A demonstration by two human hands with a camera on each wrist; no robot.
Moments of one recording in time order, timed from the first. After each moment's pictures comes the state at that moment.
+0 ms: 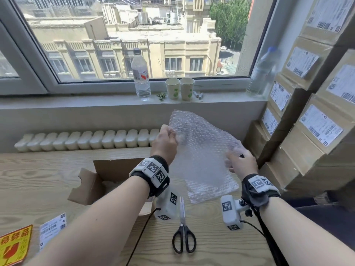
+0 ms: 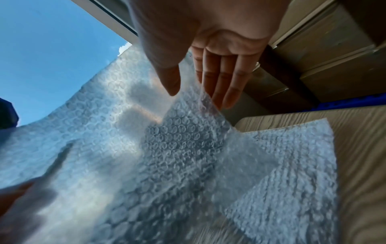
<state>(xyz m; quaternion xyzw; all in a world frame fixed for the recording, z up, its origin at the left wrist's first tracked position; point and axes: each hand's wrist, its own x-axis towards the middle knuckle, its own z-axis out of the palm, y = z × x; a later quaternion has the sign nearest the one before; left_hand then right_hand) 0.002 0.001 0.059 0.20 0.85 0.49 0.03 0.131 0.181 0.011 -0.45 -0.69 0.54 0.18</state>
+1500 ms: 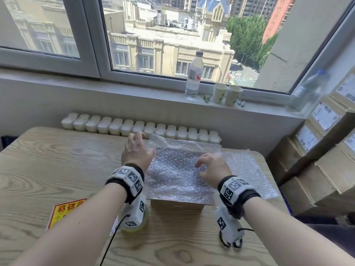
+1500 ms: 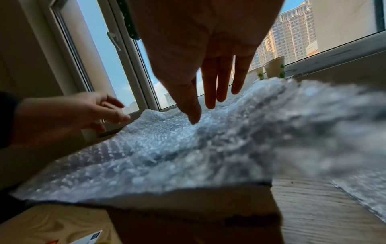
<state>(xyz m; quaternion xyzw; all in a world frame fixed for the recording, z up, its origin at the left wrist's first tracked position) -0.072 -0.257 0.028 0.11 0.95 0.29 -0.05 0.041 -0.055 0.036 -0.12 -0.98 0.15 -0.01</state>
